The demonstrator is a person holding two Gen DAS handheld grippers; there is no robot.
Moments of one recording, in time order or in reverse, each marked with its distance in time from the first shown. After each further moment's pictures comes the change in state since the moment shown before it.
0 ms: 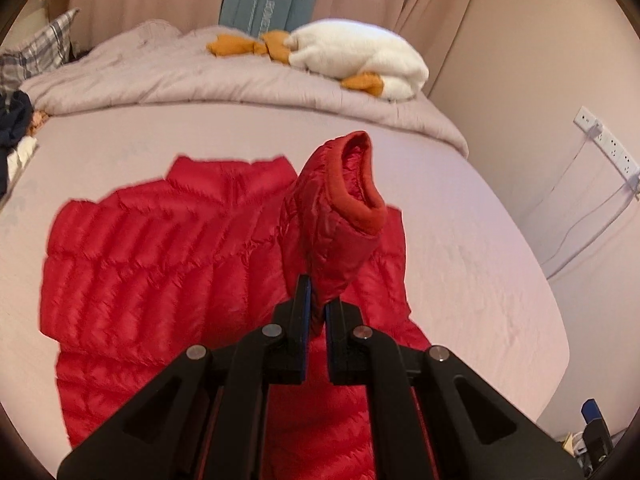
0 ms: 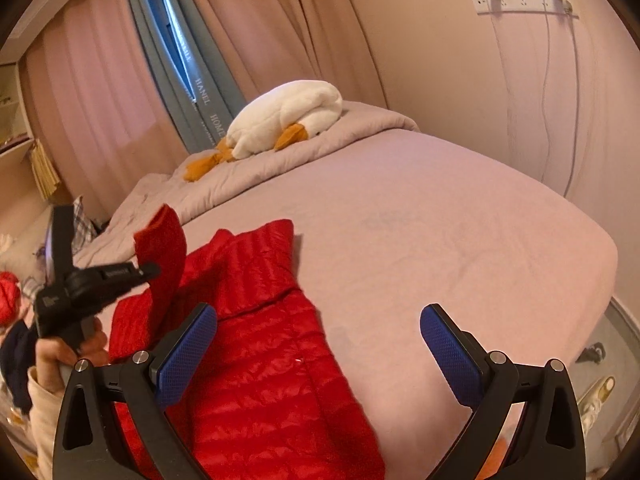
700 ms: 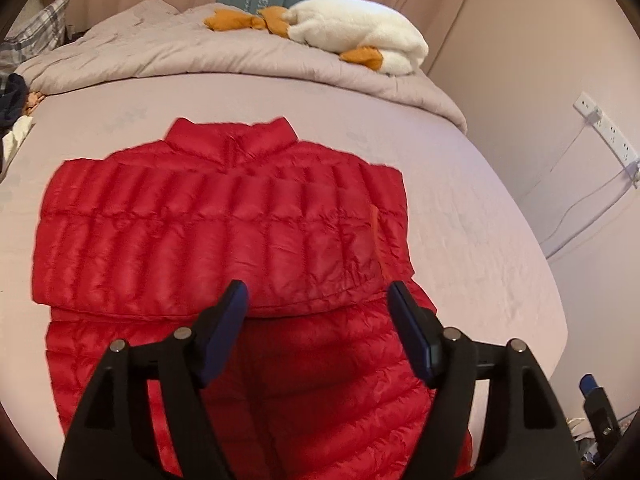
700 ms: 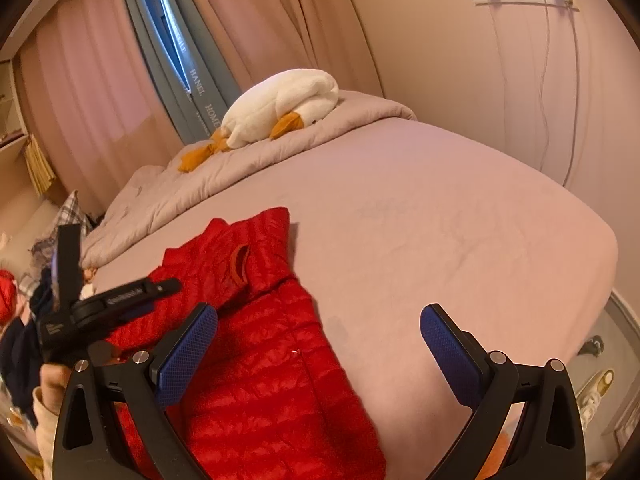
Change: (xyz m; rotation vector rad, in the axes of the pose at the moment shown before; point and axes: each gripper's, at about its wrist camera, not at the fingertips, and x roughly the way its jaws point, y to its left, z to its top) left arm -0.003 0.009 -0.020 -0.008 0.058 -0.012; right arm 0.008 0.001 -0.003 -0.001 0.037 -0.010
